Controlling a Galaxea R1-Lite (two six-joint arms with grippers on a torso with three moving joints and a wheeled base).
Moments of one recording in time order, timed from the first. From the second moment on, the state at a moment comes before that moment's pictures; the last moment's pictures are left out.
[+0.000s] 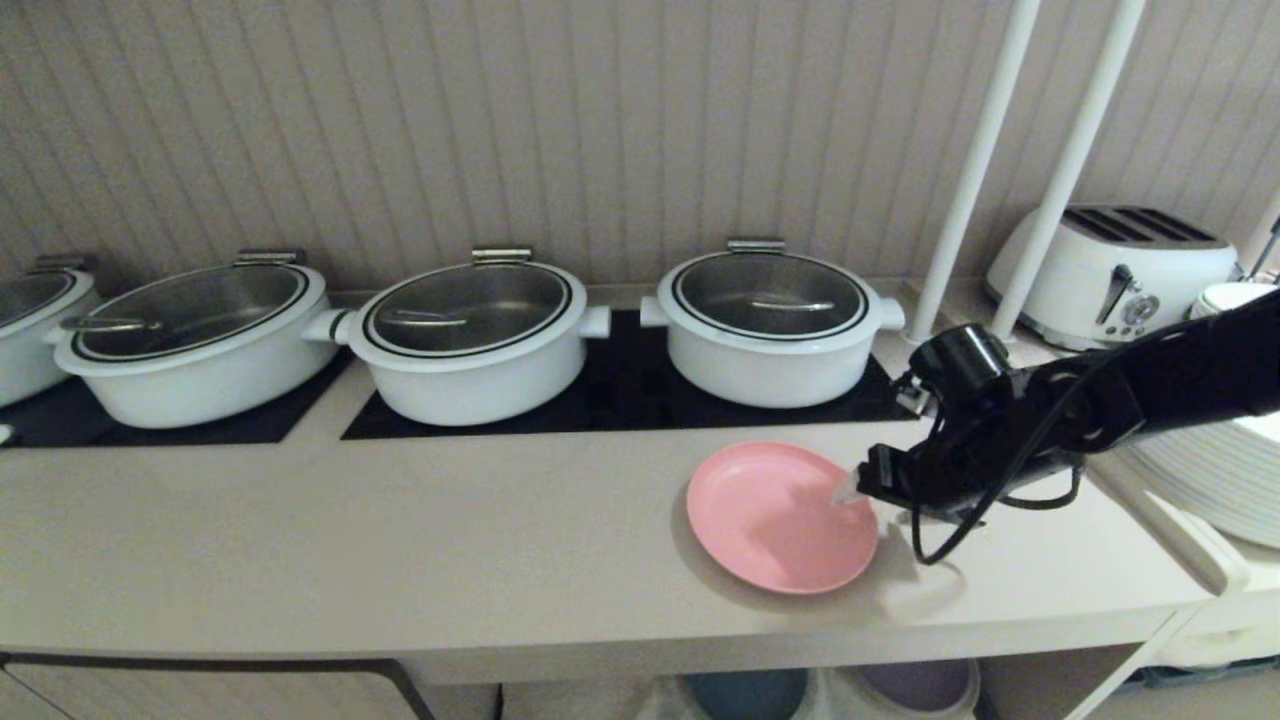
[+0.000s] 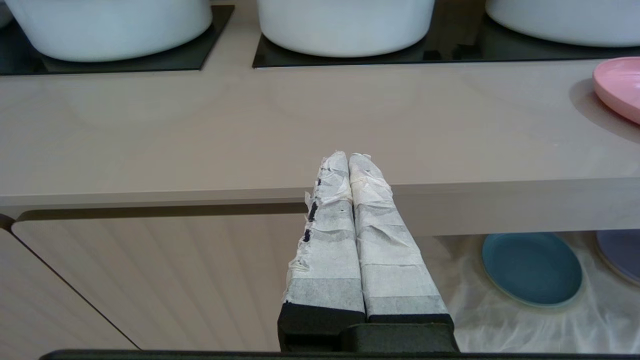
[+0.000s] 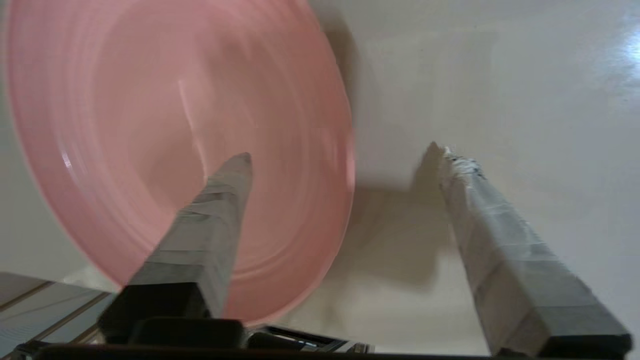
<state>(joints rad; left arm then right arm) 0.00 0.00 0.00 0.00 0.00 0.00 0.27 2.01 -1.21 0.23 0.17 0.43</state>
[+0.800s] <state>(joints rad) 0.00 0.00 0.00 0.00 0.00 0.00 0.27 1.81 -1.06 0.23 0.17 0.43</state>
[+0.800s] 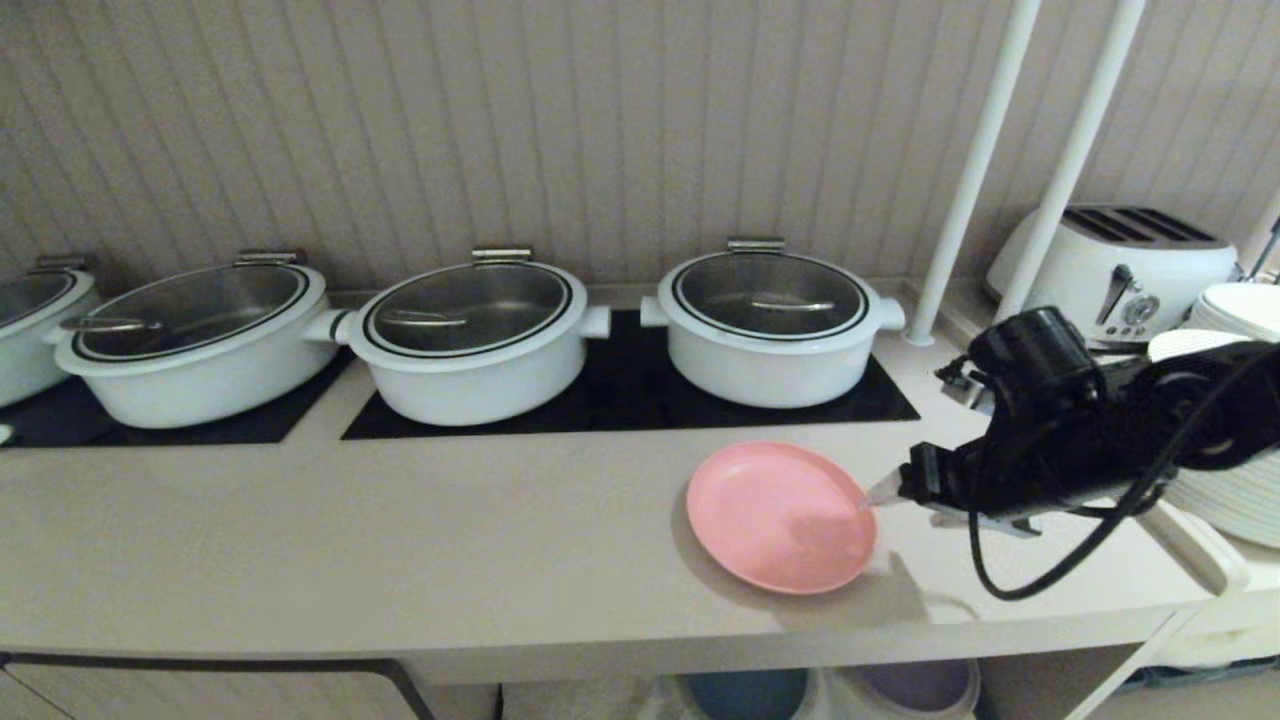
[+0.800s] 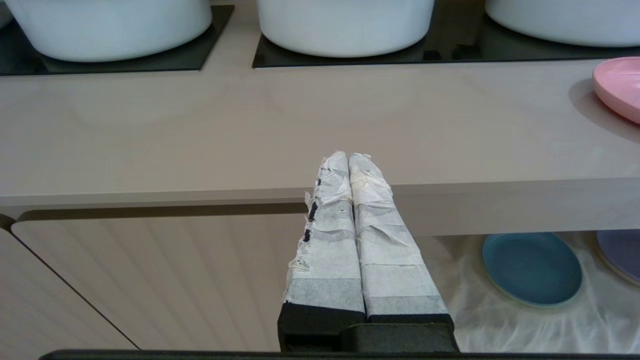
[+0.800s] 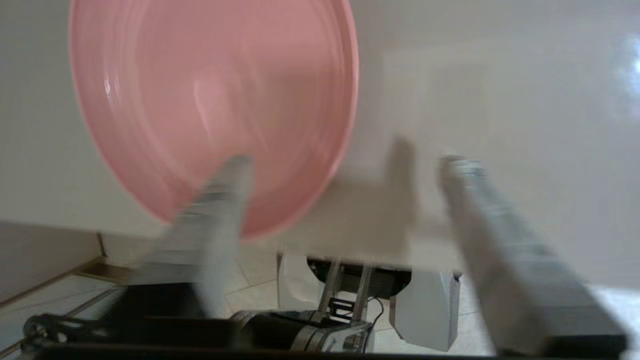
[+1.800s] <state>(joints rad) 0.00 0.00 0.00 0.00 0.00 0.00 0.17 1.22 -0.62 0.07 -0.04 0.18</state>
